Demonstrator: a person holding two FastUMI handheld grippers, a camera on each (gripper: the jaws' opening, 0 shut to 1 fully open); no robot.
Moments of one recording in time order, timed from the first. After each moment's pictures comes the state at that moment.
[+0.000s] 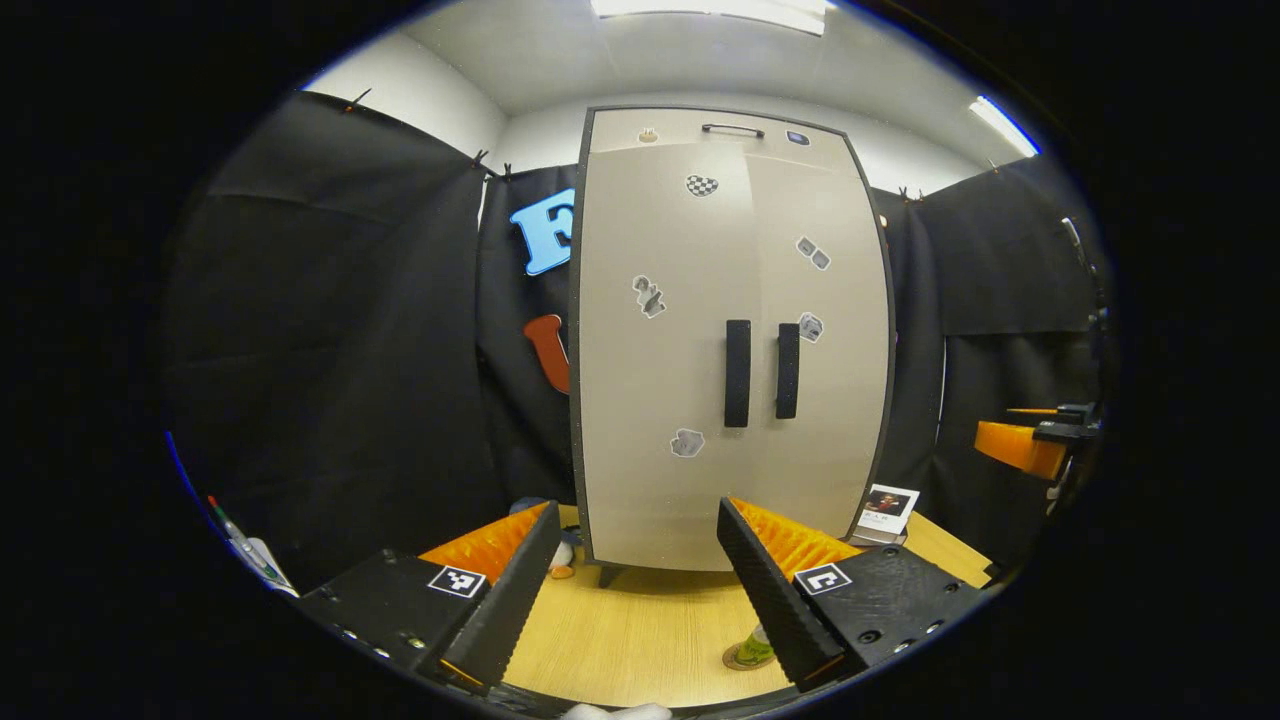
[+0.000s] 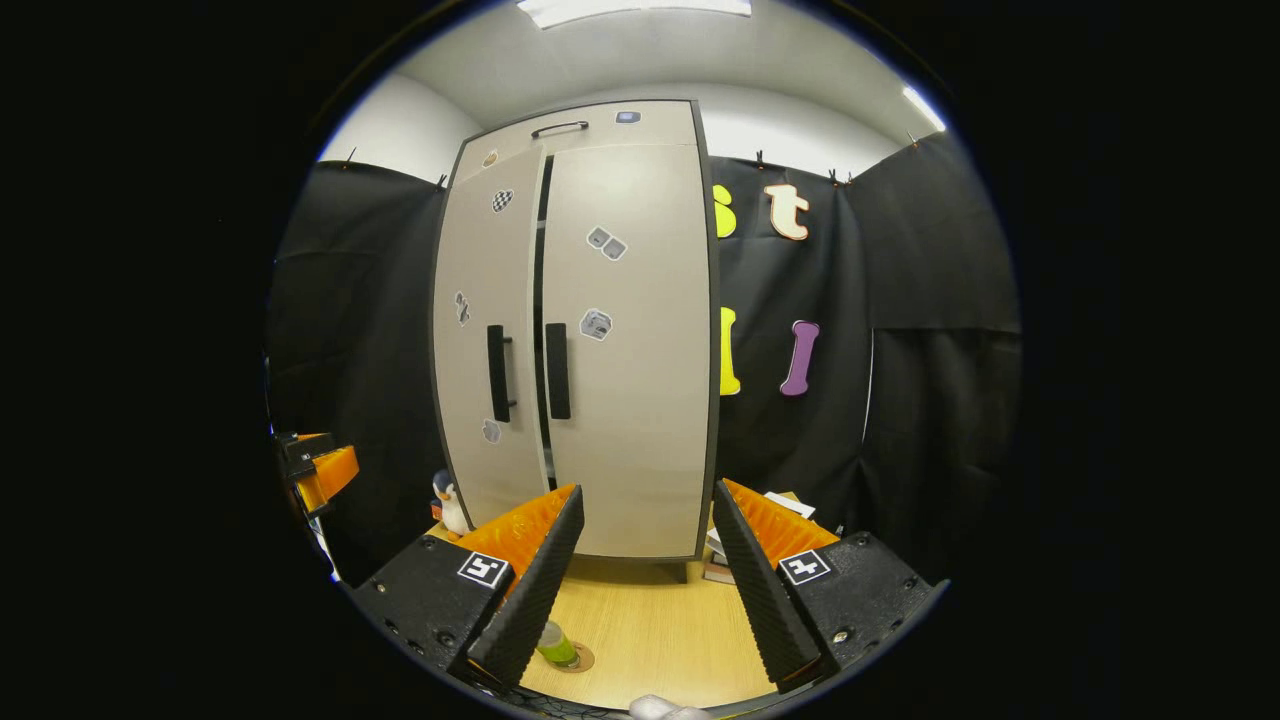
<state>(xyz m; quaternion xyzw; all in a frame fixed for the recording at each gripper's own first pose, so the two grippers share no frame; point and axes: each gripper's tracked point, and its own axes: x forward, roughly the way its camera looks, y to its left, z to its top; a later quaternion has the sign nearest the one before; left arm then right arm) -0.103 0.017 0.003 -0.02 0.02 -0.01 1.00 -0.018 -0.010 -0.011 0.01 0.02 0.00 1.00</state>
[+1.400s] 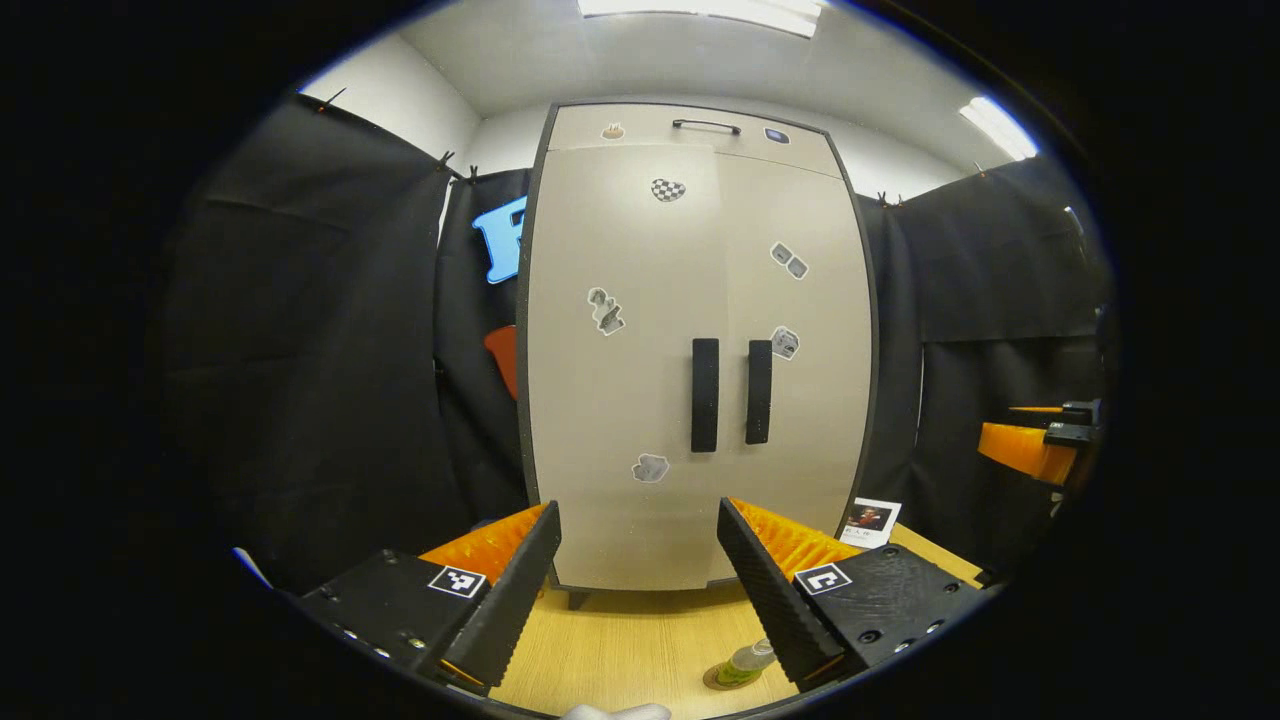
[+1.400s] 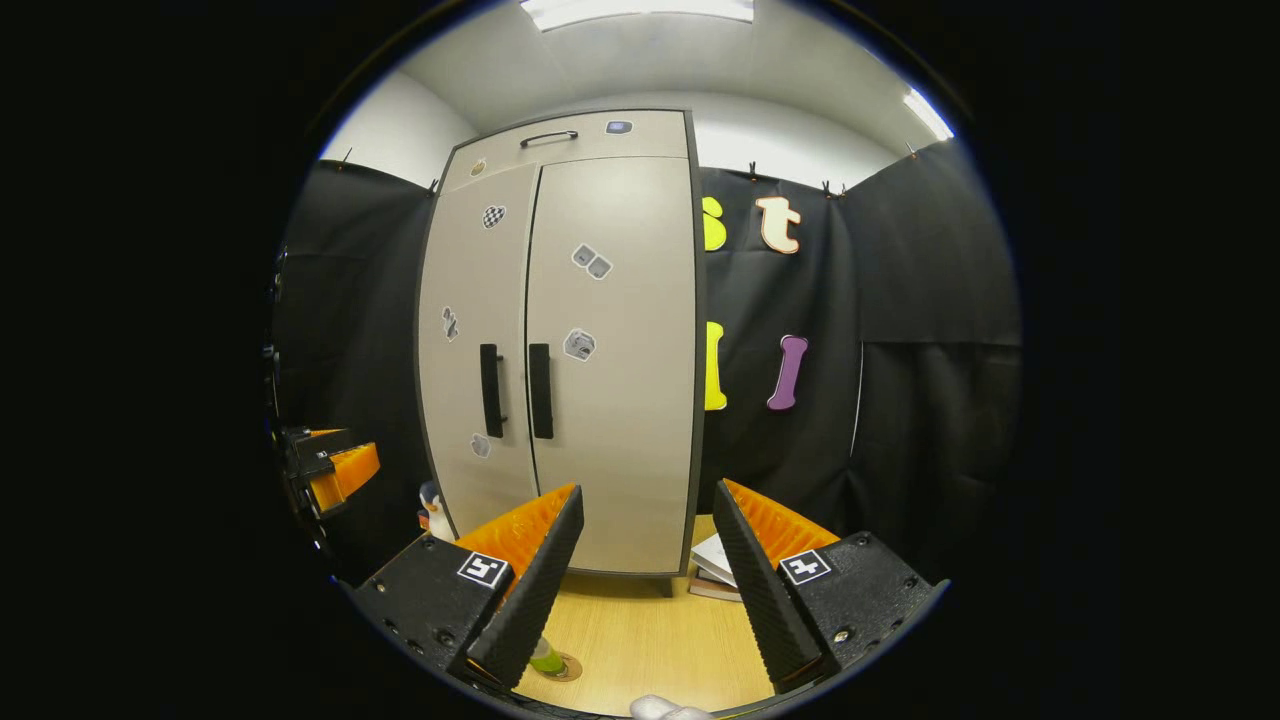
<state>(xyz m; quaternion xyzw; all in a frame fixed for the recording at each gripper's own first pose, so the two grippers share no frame) -0.060 -0.013 0.024 -0.02 0.01 -0.05 1.00 -0.013 -0.024 0.015 0.00 0.01 -0.03 1.00</state>
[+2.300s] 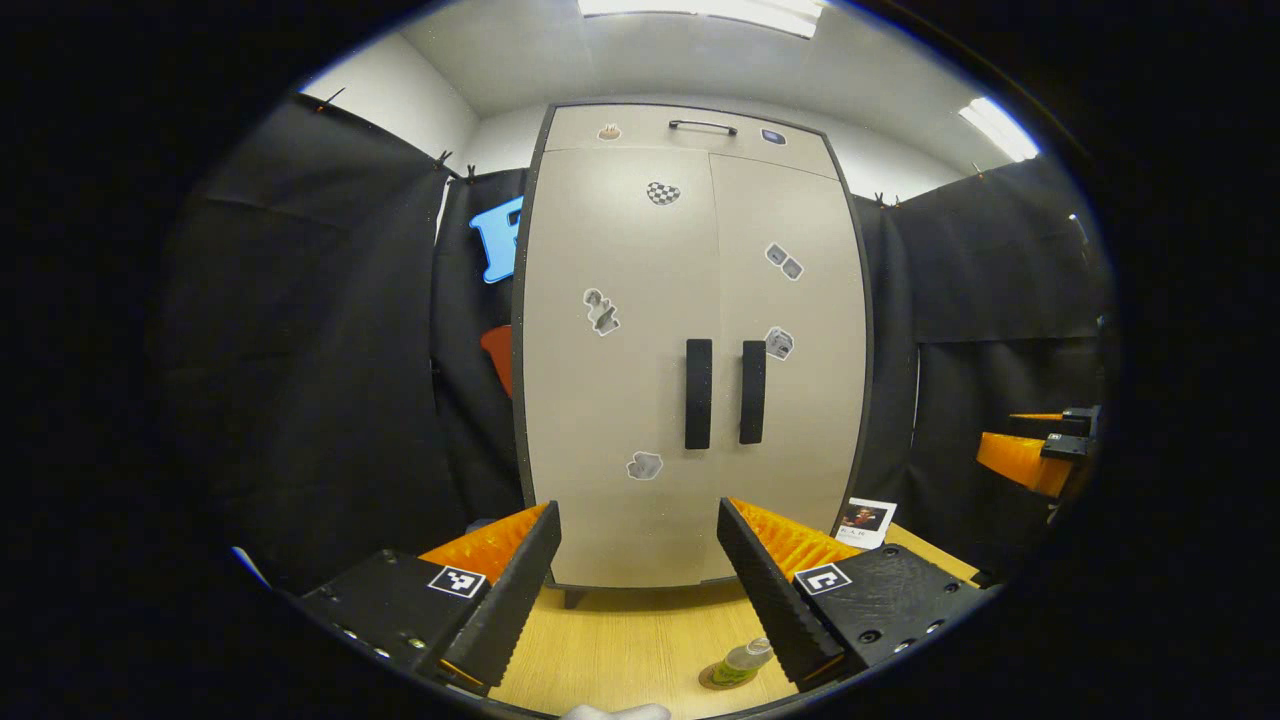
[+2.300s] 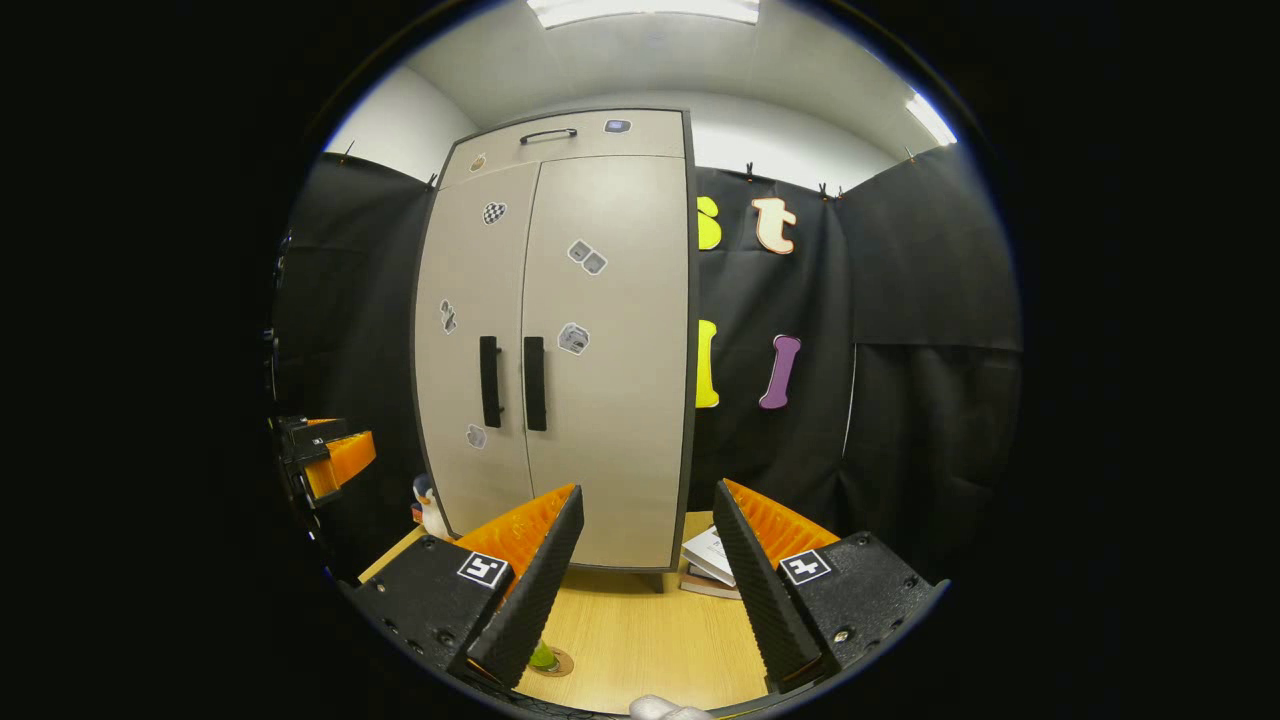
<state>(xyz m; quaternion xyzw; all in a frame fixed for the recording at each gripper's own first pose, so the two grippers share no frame) -0.065 -0.015 0.023 -0.02 0.01 -0.05 1.00 -0.020 -0.025 0.006 0.00 0.01 -0.03 1.00</state>
